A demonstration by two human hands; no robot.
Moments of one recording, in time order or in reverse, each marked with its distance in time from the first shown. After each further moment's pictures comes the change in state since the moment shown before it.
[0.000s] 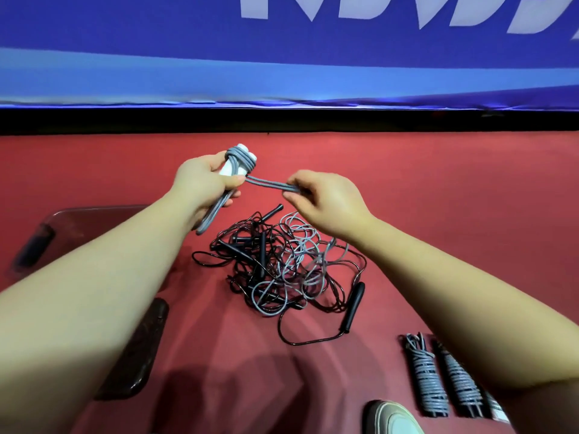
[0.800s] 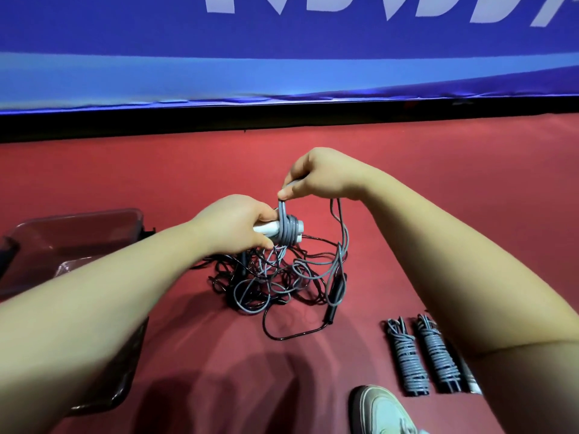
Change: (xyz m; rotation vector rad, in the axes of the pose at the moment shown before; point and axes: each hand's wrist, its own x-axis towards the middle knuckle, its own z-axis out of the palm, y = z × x) left_hand -0.056 0.008 0.056 1.151 -0.520 0.469; right_hand 0.015 0.027 -0.048 0.278 -0.418 0.220
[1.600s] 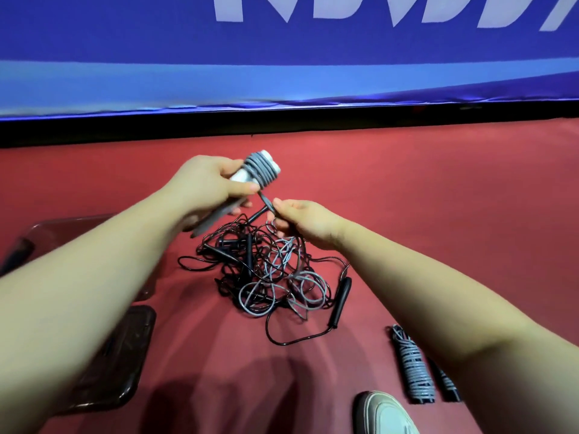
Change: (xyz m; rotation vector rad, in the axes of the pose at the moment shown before) left_hand 0.000 -0.019 -0.034 -0.922 0.305 -0.266; right_hand 0.023 0.042 0.086 0.768 -0.131 0.010
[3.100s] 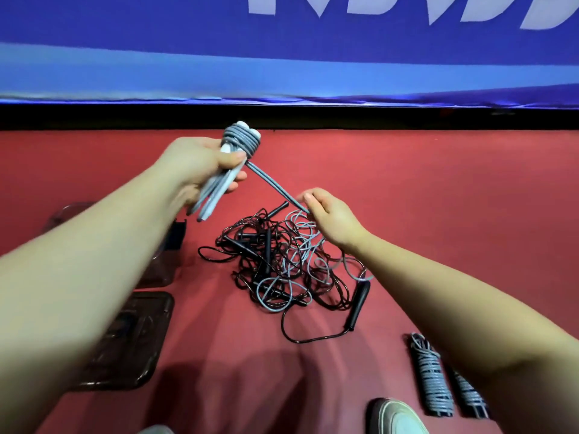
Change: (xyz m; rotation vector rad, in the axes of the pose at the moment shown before) left_hand 0.015 -0.017 -0.047 -0.354 0.191 -0.185; right_hand 0.007 0.005 0.006 -0.491 0.416 -0.159
